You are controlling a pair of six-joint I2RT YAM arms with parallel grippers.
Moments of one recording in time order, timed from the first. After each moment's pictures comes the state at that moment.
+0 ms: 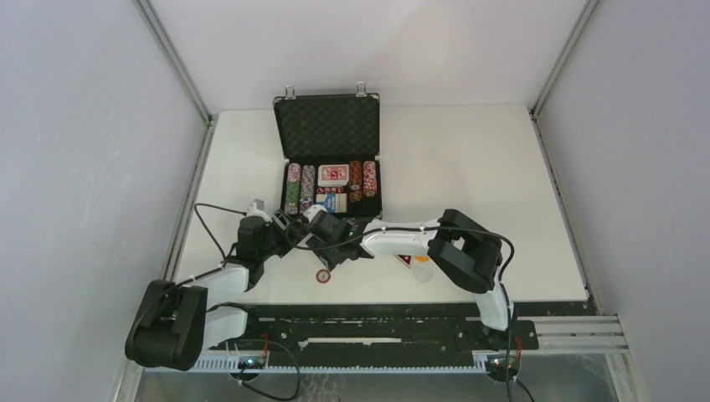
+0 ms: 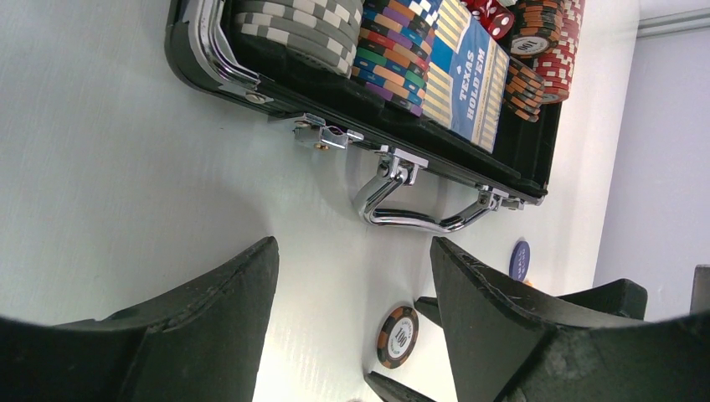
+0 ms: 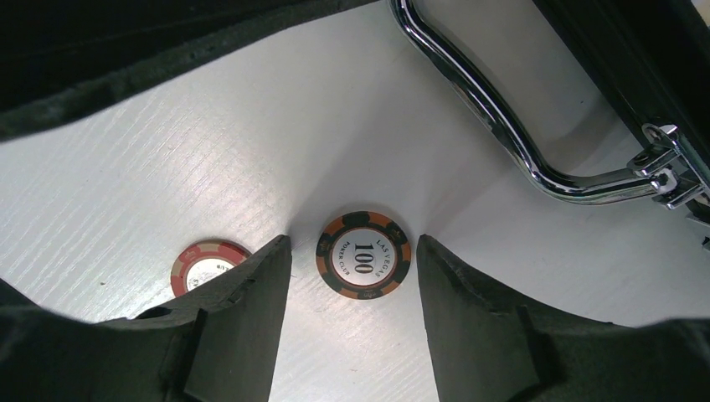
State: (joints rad) left arm -0.18 1.17 0.19 0.41 0.21 -0.88; right arm 1.11 2.01 1.34 -0.35 0.14 0.25
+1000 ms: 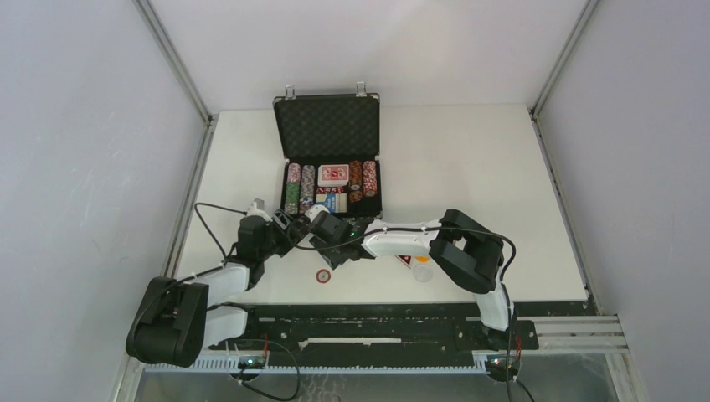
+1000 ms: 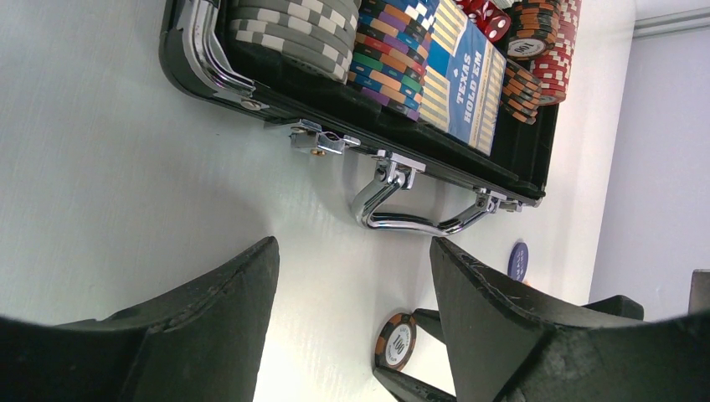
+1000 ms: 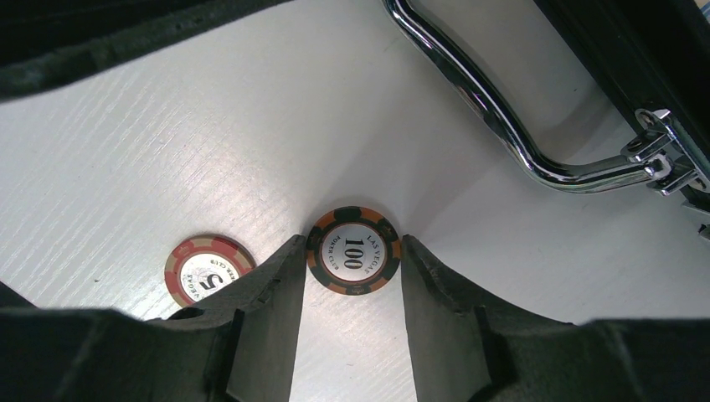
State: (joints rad) left arm -0.18 1.19 0.19 0.44 0.22 -0.88; right arm 1.11 2.00 1.32 -0.35 0.15 0.26
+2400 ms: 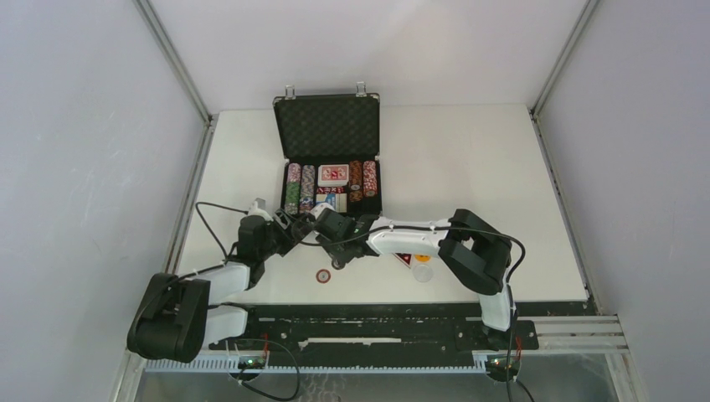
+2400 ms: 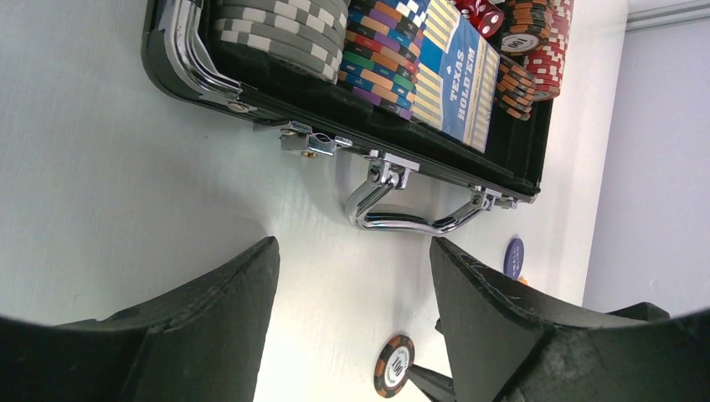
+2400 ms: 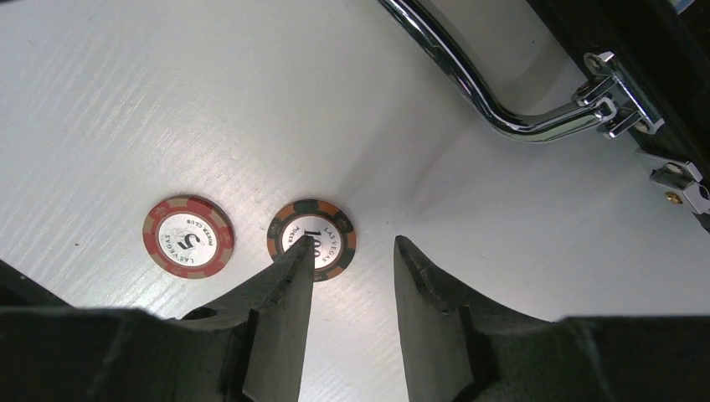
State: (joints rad) left arm -0.18 1.21 0.19 0.47 0.24 -0.88; right arm 1.09 1.95 1.32 -0.44 0.16 0.27
